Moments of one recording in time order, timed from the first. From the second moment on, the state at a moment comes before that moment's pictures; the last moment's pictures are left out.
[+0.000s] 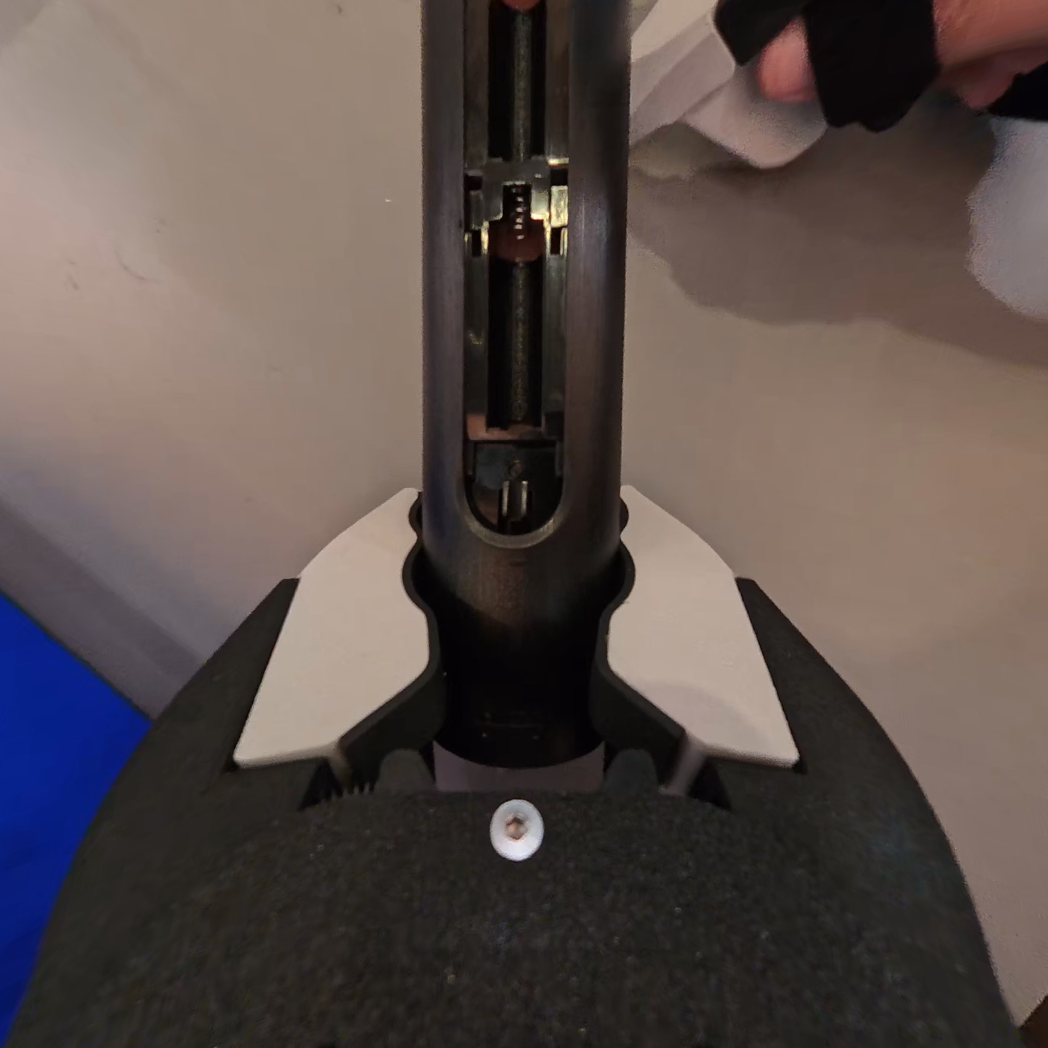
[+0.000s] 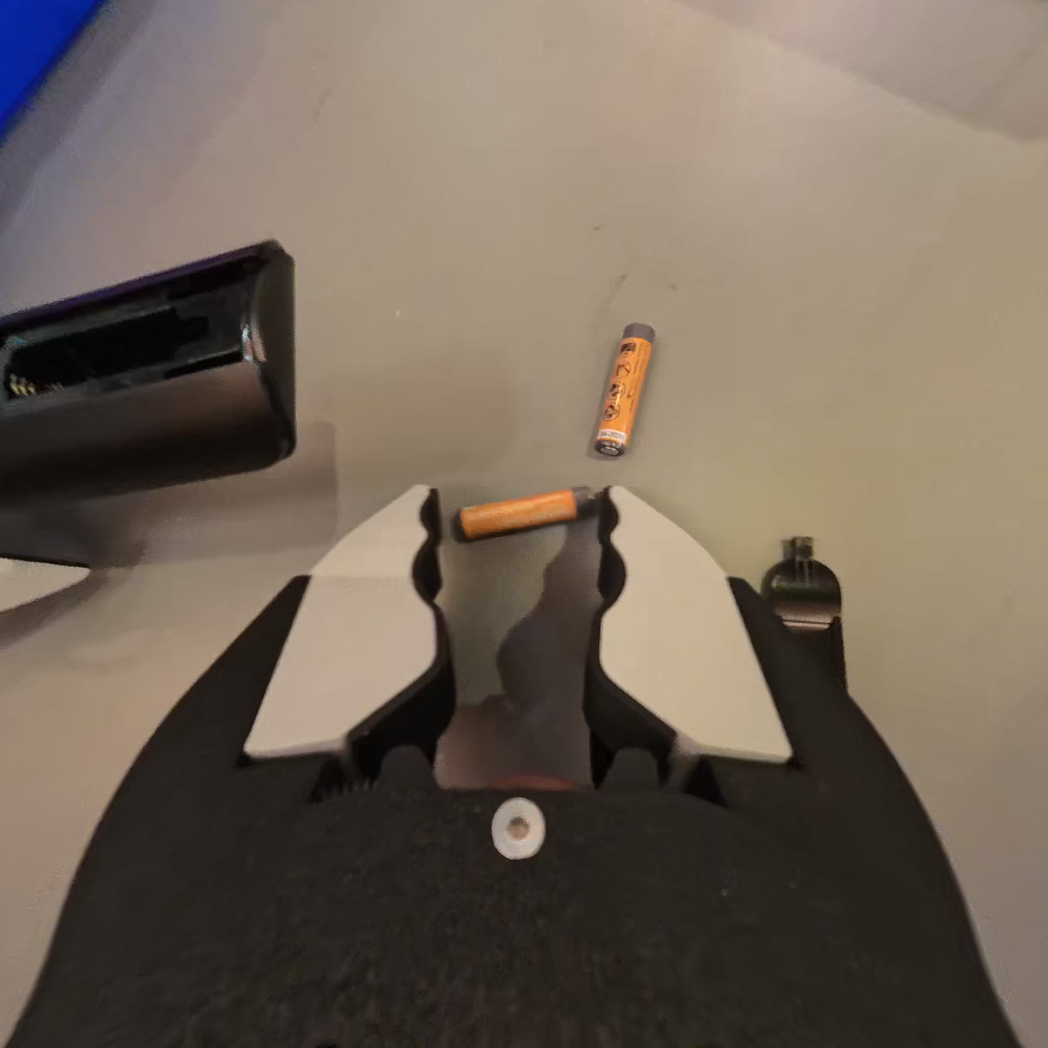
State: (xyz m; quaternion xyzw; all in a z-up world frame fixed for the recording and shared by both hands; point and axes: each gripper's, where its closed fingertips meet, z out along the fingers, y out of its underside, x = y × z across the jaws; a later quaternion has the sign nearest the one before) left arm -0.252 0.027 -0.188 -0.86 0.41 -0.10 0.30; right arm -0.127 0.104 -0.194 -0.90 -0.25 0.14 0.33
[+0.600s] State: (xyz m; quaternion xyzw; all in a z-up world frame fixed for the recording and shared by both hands) left arm -0.252 0.026 -0.189 -0.85 0.42 -0.10 0.29; right arm -0.119 0.099 -0.176 -0.77 -0.58 0.09 0.27
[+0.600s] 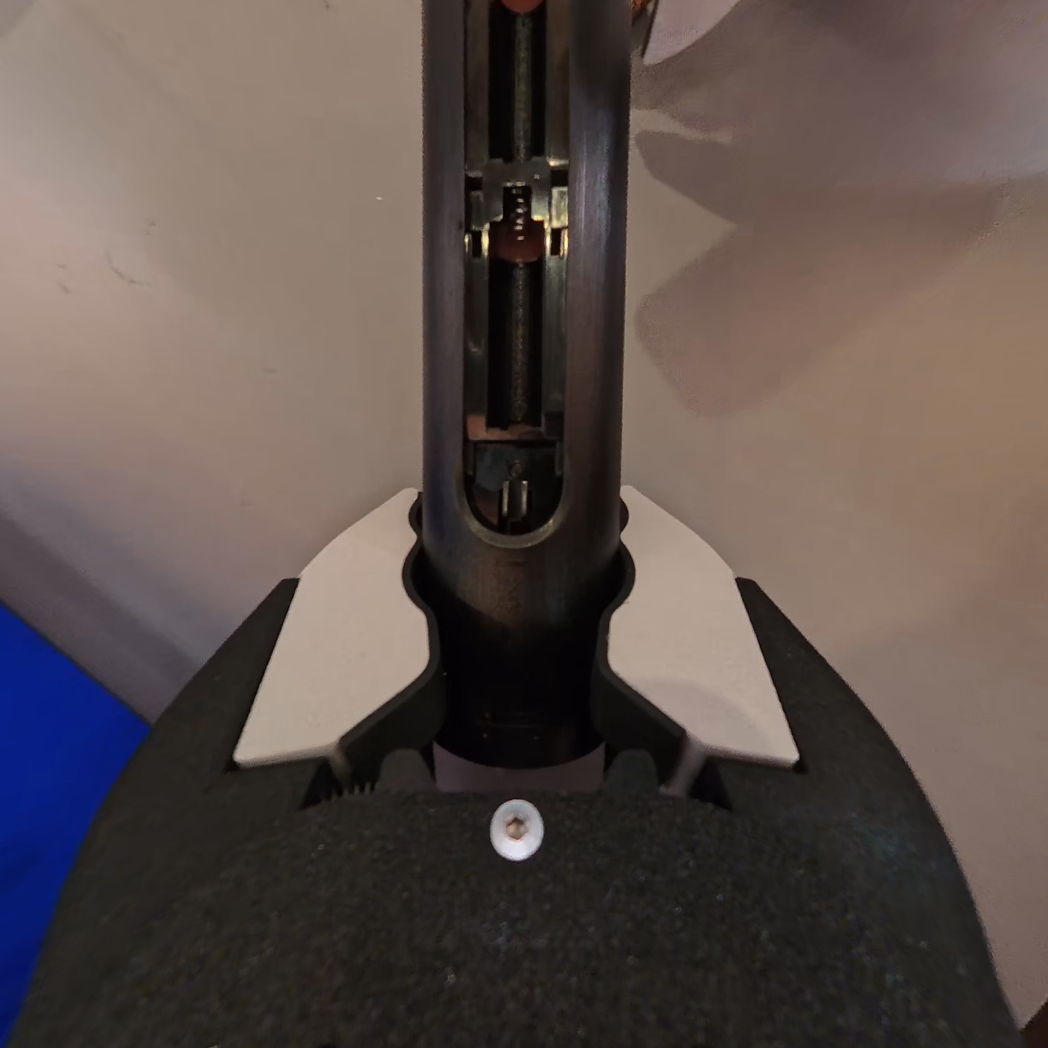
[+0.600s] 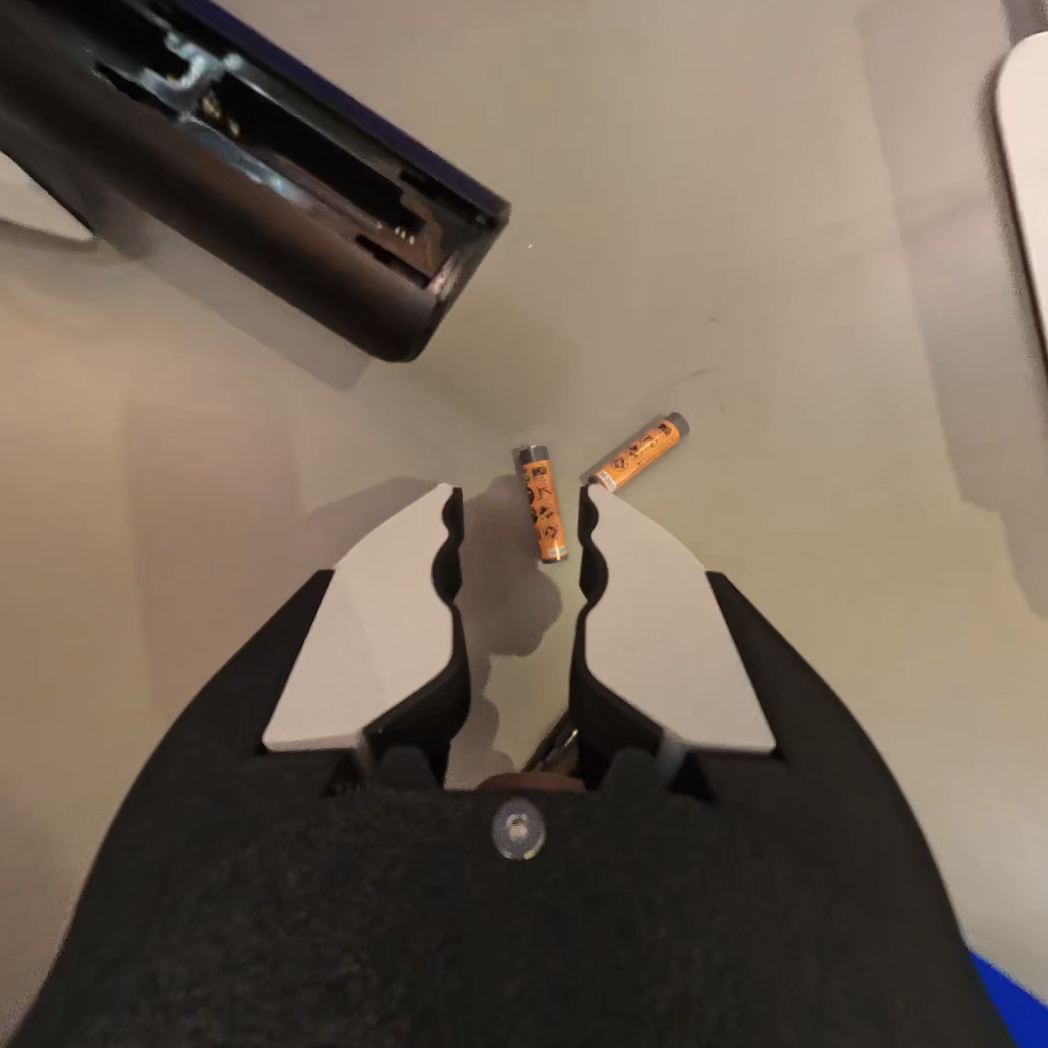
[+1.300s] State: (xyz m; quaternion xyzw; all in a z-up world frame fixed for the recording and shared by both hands) left arm -0.262 0.025 -0.193 -0.85 0.44 -0.08 0.28; right arm -0.114 0.108 -0.188 -0.74 -0.65 0.09 0.10
